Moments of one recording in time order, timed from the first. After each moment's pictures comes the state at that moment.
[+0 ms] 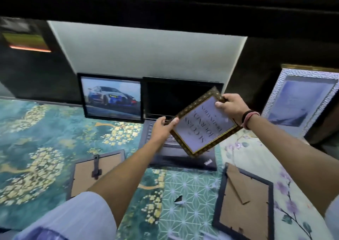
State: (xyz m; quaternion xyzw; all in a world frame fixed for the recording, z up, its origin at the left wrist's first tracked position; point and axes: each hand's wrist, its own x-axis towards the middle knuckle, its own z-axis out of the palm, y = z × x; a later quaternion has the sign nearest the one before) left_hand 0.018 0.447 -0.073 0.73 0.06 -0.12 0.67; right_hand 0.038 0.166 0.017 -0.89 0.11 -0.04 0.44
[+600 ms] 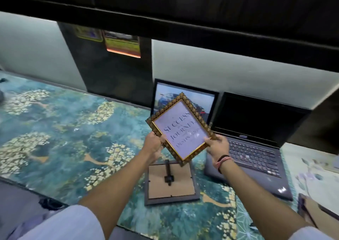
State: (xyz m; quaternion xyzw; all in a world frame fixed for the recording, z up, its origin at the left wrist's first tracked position) left_hand 0.027 0.756 -0.067 0.55 0.21 -0.12 0.80; right_hand 0.031 0.525 -0.078 -0.68 0.28 -0.01 0.68
